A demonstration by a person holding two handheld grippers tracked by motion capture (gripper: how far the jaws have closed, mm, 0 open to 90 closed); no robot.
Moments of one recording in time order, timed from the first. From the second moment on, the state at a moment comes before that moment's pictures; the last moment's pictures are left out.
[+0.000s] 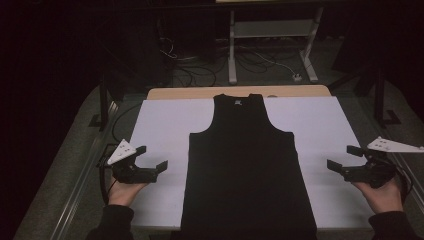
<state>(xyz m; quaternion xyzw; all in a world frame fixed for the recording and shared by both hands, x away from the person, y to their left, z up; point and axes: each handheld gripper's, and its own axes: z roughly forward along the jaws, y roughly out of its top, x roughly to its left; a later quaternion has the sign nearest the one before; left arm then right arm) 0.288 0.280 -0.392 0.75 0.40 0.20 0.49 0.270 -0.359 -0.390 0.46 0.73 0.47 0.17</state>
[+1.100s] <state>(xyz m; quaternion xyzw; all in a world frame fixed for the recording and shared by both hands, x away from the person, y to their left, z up) 0.326 0.263 -0.349 0.78 0.37 0.19 0.47 0.309 -0.346 -0.358 0.43 0.77 0.45 0.16</state>
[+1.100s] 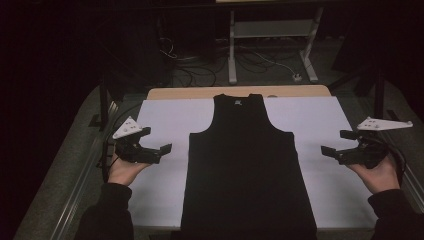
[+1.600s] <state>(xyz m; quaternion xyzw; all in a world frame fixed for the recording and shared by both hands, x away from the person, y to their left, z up) 0.347 0.257 -0.343 0.79 0.36 0.17 0.46 0.334 -0.342 -0.346 0.42 0.78 0.44 0.15</state>
